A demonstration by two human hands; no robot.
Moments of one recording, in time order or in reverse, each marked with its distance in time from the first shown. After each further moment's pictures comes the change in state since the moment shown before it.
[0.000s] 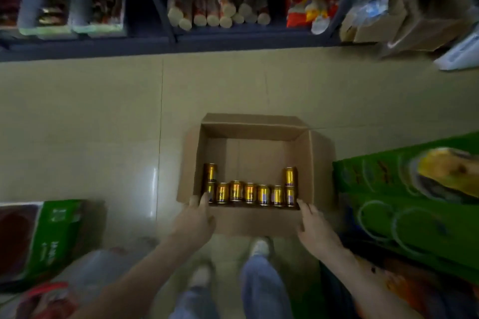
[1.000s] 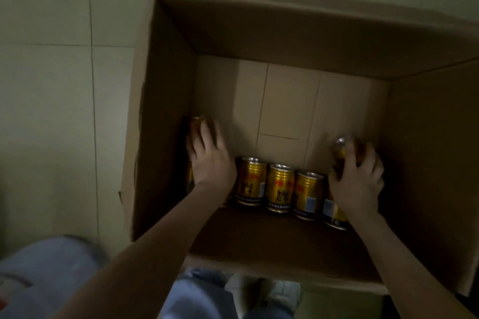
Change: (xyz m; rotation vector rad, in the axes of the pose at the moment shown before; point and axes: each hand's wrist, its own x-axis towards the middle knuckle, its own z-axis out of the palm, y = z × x) left_hand 0.393 -0.053 0.227 0.216 0.132 -0.218; right_hand 0.396 0.077 0.215 -0.174 0.220 0.165
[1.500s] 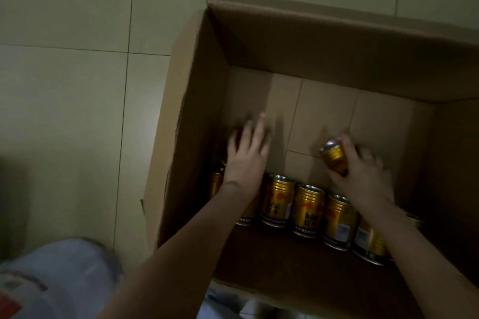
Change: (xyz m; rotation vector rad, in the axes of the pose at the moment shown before) left_hand 0.029 0.001 0.009 0.245 0.042 0.369; right_hand 0.035 -0.057 -0.009 -0.086 -0.071 -0.233
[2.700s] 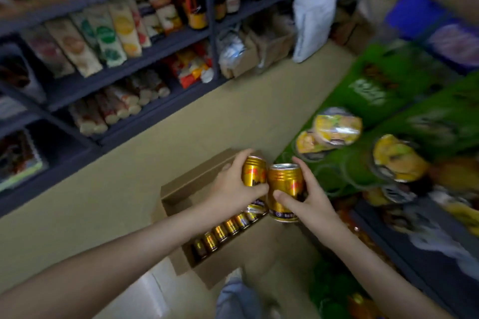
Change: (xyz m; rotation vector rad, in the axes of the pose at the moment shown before) left_hand -0.494 0.099 -0.612 -0.718 0.042 0.619; right_hand -0.624 0.000 -0.481 1.453 0.626 0.243
